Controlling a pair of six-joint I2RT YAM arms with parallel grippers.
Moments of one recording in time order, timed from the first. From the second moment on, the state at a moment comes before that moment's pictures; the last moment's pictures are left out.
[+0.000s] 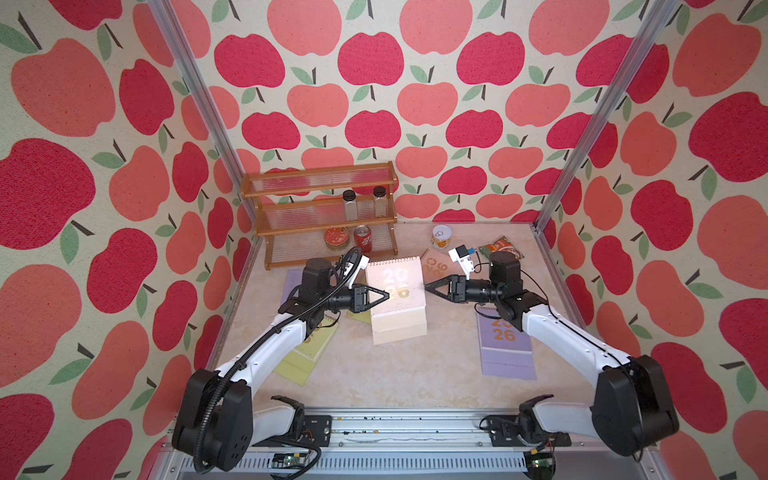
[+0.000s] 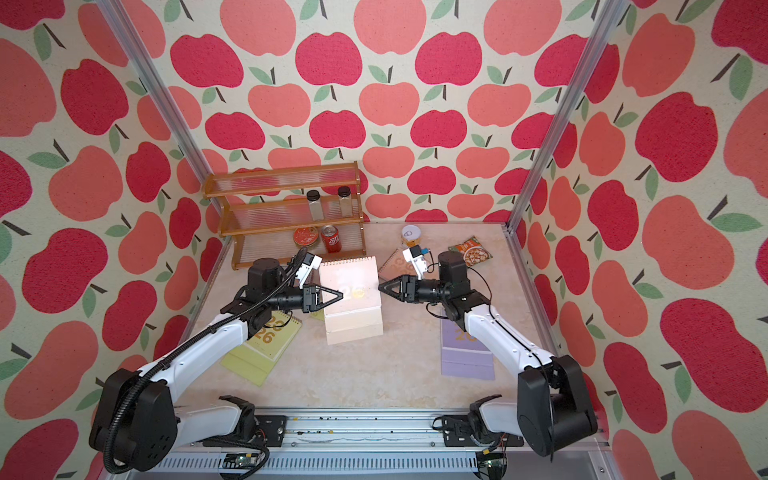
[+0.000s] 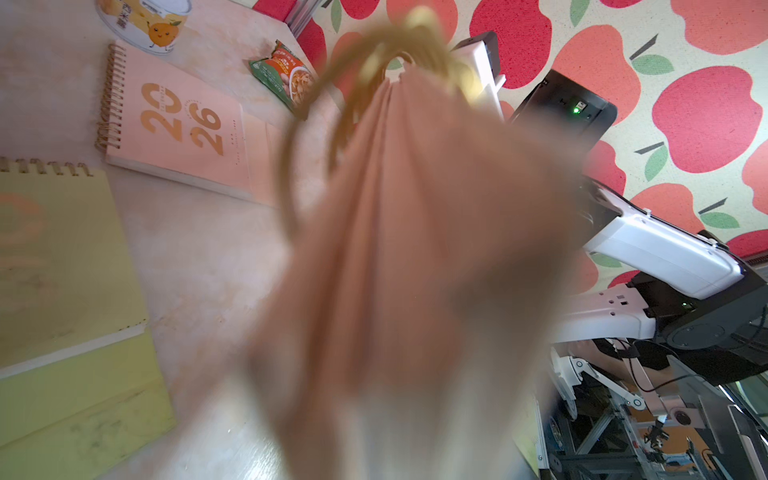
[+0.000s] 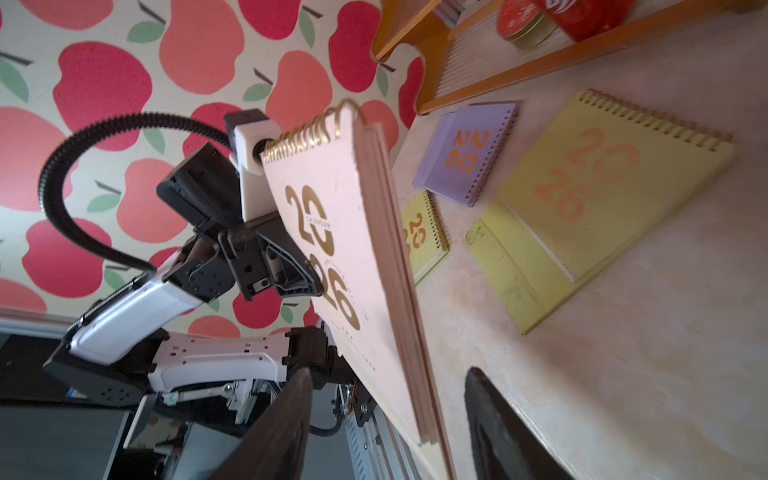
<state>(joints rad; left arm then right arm) -0.34 1.24 0.77 -0.01 0.96 -0.47 0.39 1.30 0.84 -0.04 -0.91 0.60</state>
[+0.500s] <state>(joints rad) -0.53 1.55 0.84 -0.09 0.81 -0.58 0.31 1.25 0.90 -0.42 -0.54 0.41</state>
